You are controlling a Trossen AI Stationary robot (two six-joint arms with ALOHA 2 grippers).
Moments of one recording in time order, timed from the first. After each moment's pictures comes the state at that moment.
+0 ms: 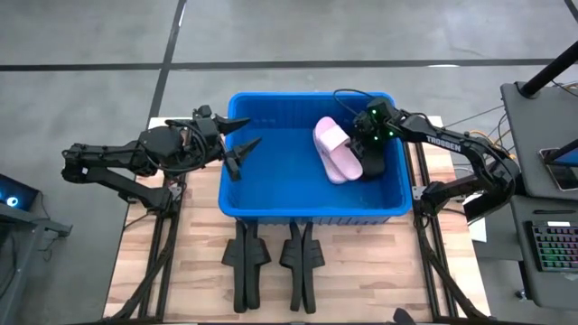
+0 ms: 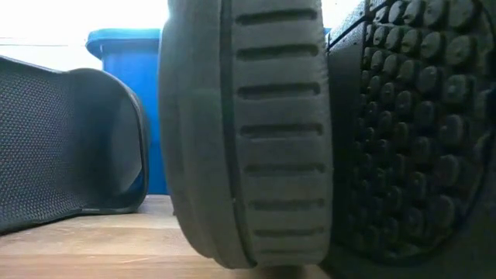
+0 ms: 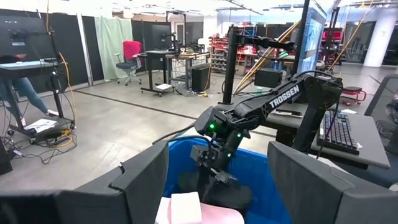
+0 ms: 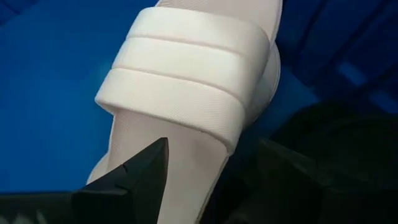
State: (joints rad) left arm -0.12 1.07 1.32 -0.19 -0.63 -0.04; right arm -0.81 1.33 0.85 -0.43 -0.29 -0.07
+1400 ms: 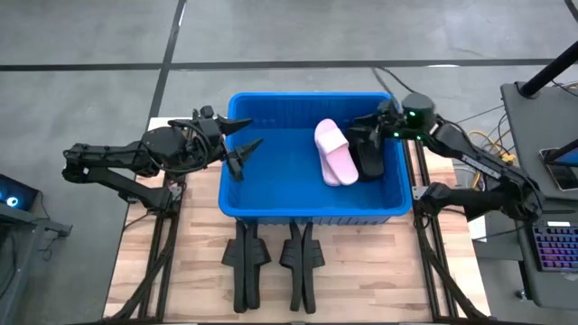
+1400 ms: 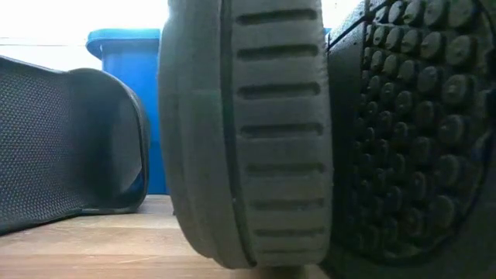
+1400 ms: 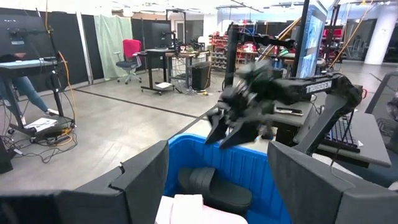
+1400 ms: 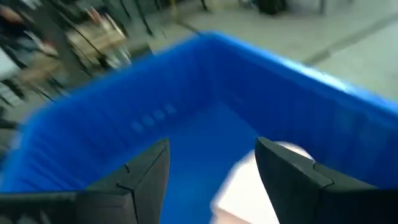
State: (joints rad) left arm -0.12 1.09 1.32 -0.19 -0.63 -0.05; right arm -0.71 0.92 0.84 -0.23 -0.37 0.16
